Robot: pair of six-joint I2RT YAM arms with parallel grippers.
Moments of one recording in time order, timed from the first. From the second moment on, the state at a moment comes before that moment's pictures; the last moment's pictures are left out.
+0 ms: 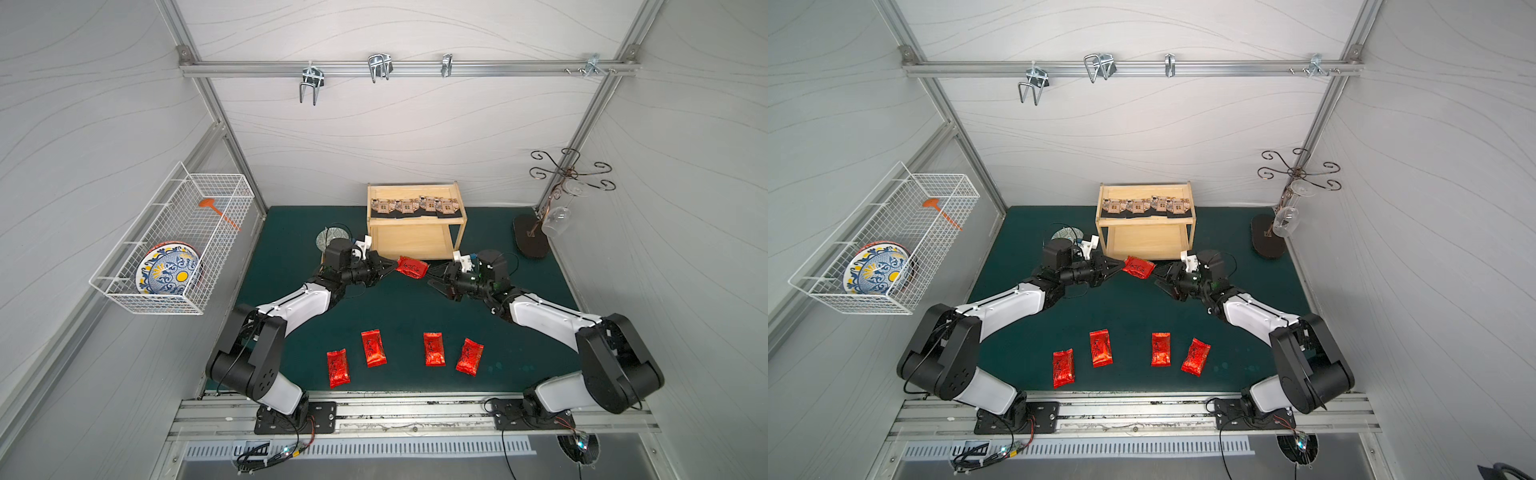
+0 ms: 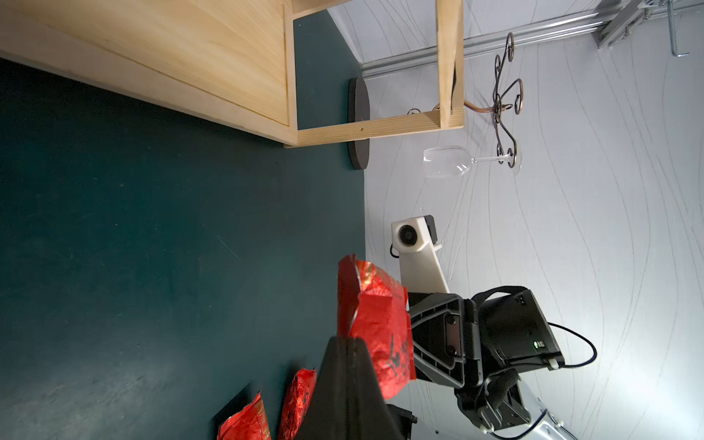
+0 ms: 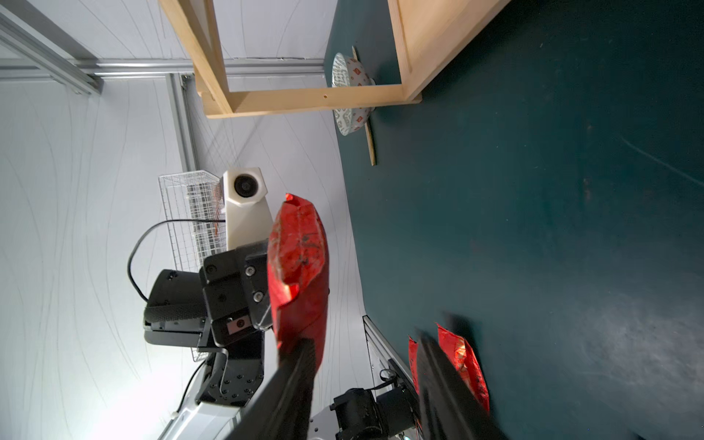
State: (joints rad) left arm -0.35 1.53 0.82 0.31 0.72 -1.10; right arm 0.46 1.43 0.69 0.33 -0.70 1.29
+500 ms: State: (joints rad) left arm -0.35 1.50 0.82 0.32 0.72 -1.11; right arm 0.45 1.43 0.67 0.45 -0.73 1.39
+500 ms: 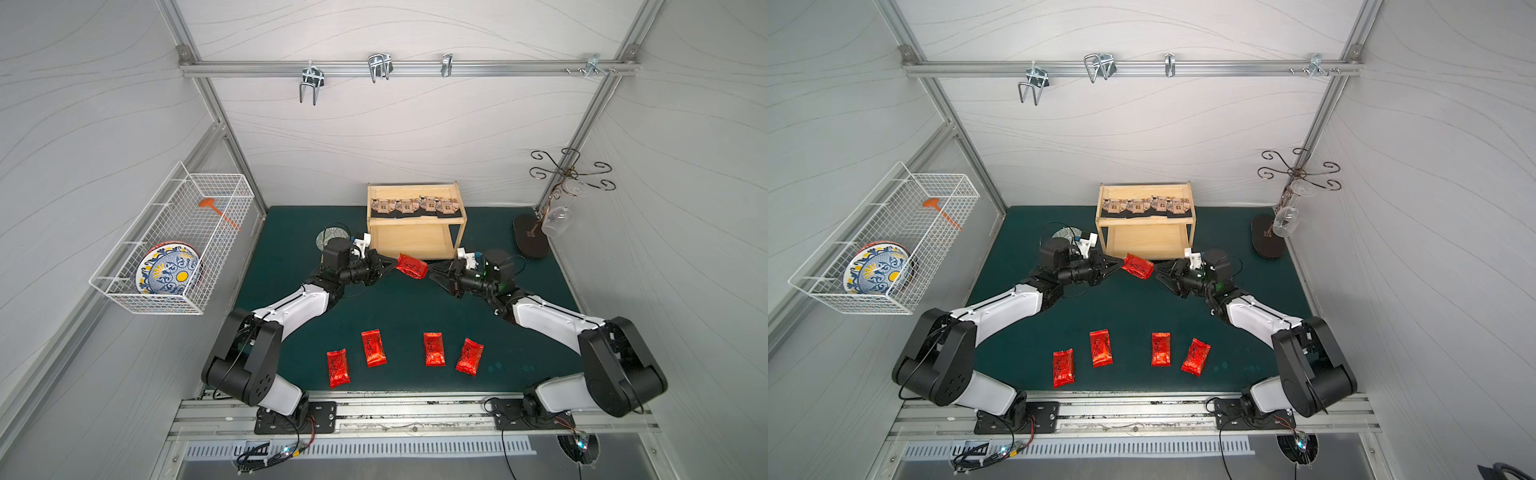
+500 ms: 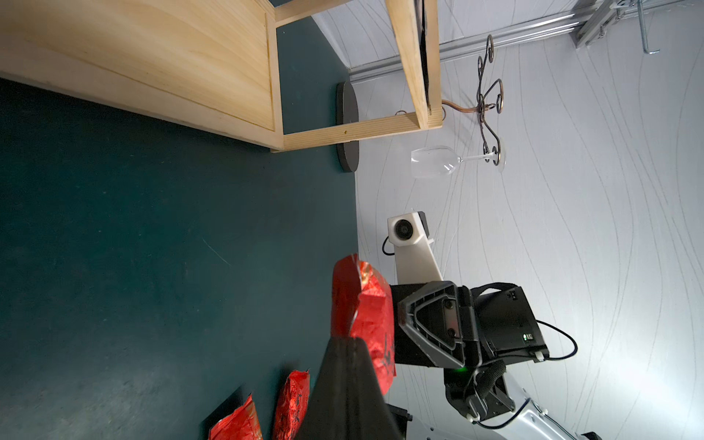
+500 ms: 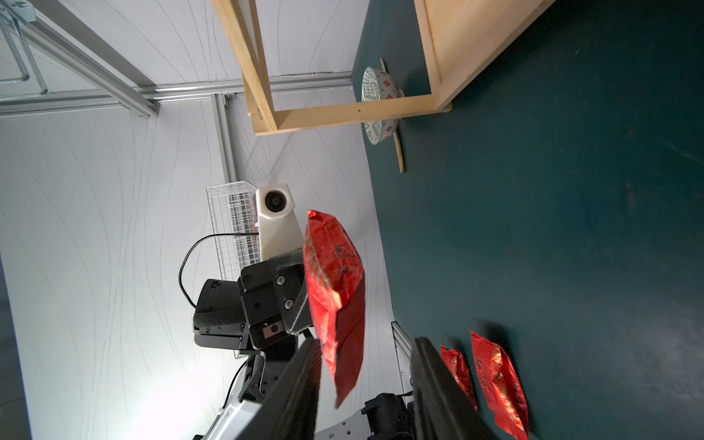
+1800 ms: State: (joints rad) left arm -0.34 1.44 0.87 0.02 0.67 -0.97; right arm 0.53 1.45 0.65 0.44 -0.61 1.39
